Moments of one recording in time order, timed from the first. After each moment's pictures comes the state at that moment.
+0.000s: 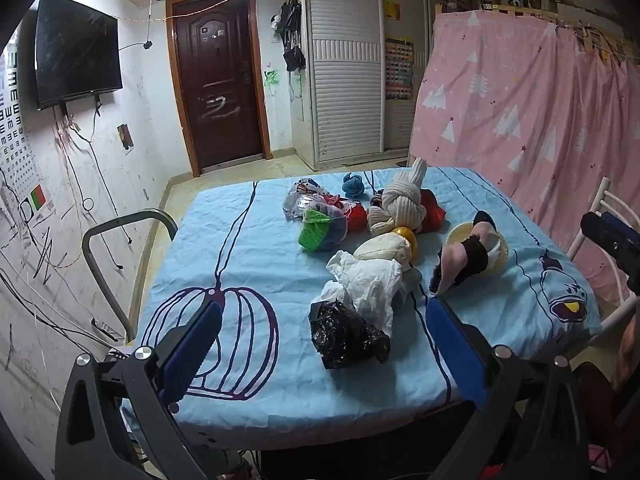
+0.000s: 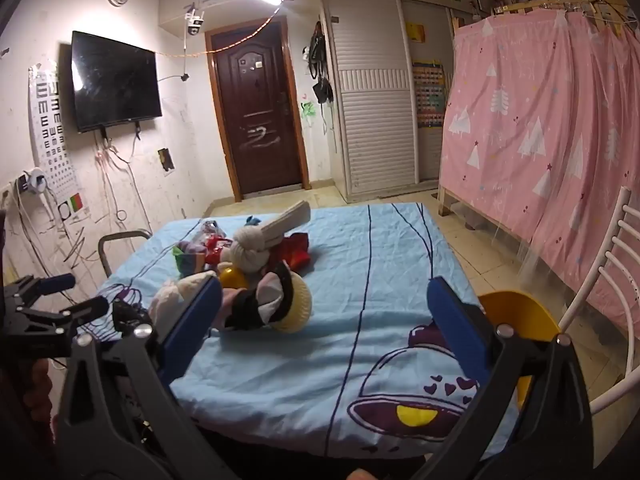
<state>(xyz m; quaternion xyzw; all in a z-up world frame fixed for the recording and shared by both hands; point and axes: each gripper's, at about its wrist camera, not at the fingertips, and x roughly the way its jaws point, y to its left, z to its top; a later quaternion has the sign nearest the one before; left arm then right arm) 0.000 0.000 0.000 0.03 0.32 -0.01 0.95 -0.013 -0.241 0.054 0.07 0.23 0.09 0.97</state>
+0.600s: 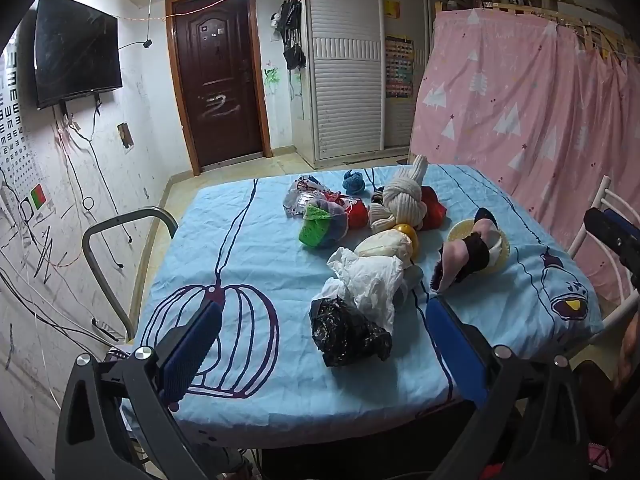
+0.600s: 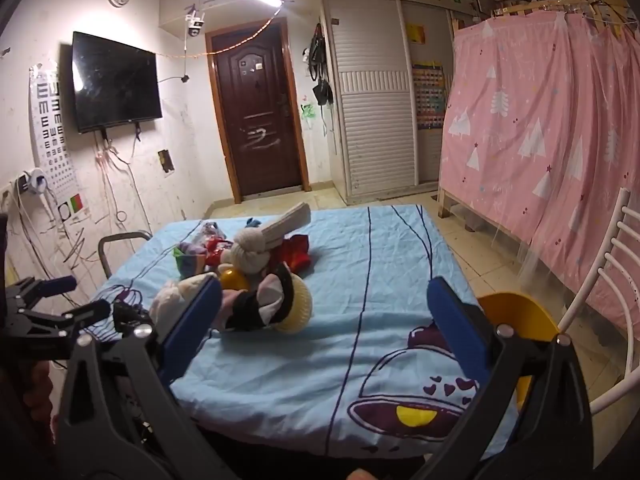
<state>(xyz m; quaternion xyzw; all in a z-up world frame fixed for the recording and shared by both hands) 0.002 -0.002 -0.001 0.03 0.33 -0.01 0.94 -0.013 -0.242 0.054 0.07 0.23 0.09 0.97</state>
